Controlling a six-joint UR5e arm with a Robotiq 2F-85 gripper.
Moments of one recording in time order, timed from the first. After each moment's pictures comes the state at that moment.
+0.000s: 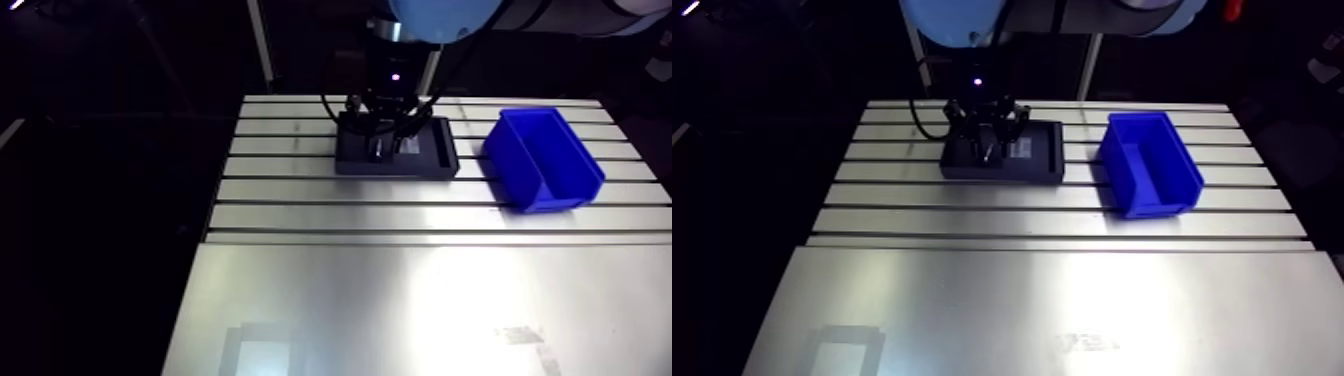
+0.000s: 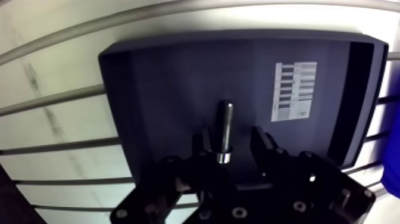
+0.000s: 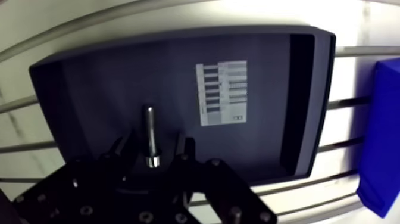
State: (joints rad) arm -0.02 -1.05 1.74 -2.11 -1.58 -1.45
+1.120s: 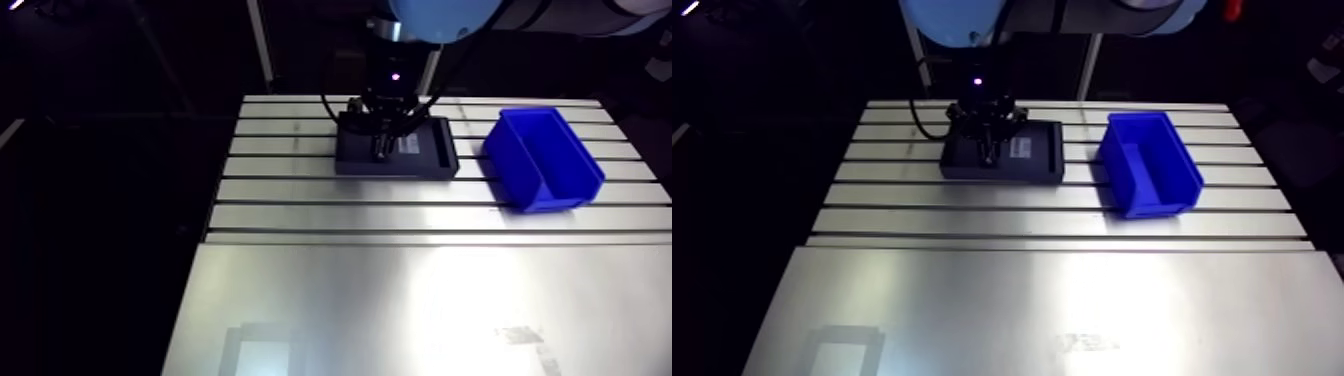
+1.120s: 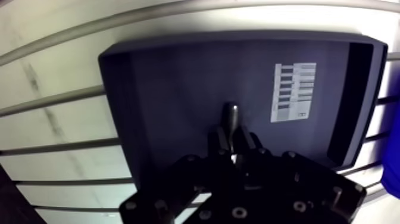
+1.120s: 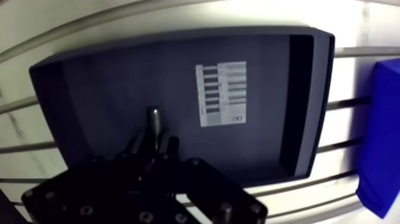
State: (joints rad) arm -0.02 -1.05 1.74 -2.11 -1.58 -1.45
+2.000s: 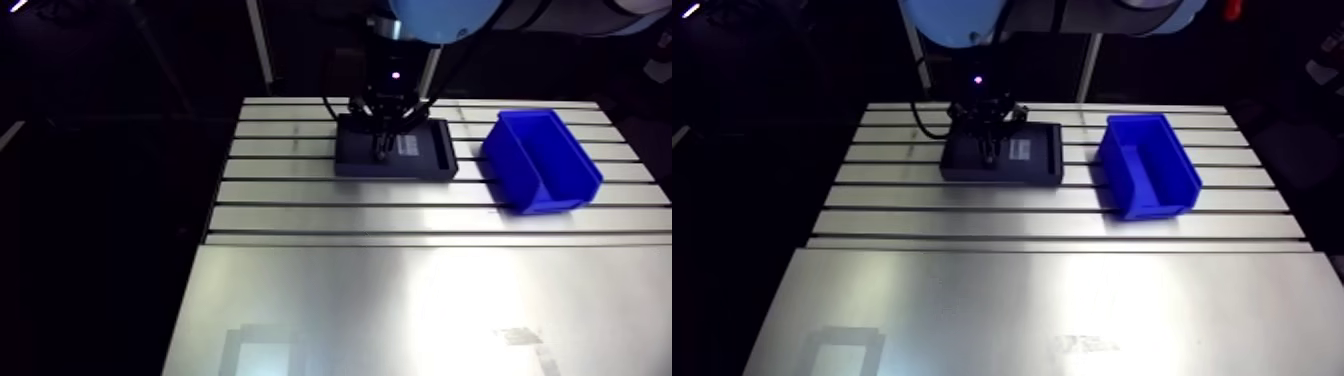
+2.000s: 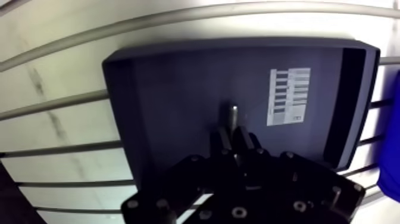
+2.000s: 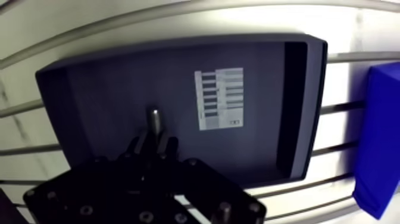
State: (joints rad) arm -0.02 -1.06 1.74 -2.13 -1.58 -1.45
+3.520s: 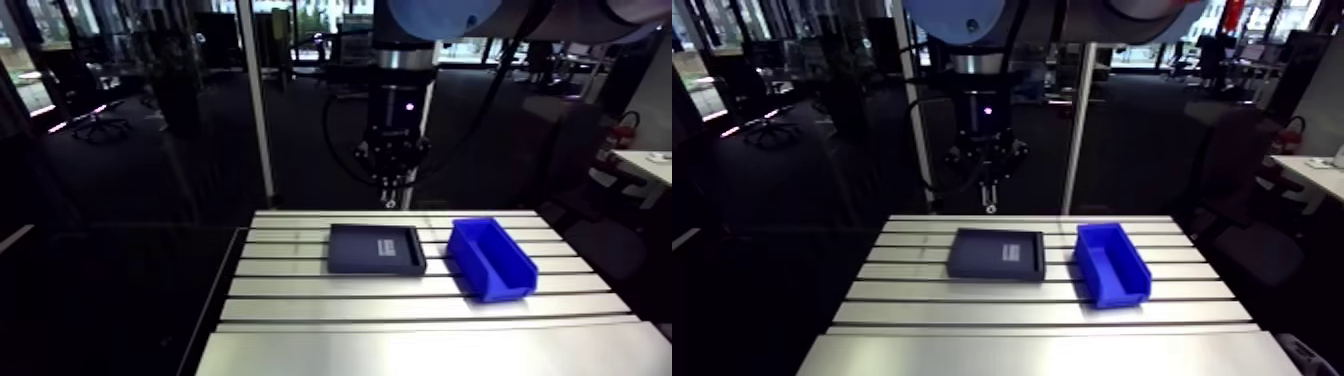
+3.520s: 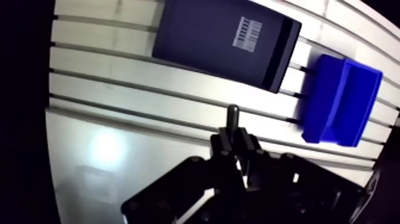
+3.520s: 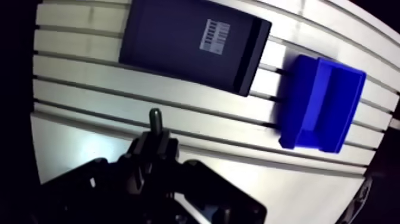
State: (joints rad) arm -0.04 -1.47 1.77 -1.85 -1.59 -1.88
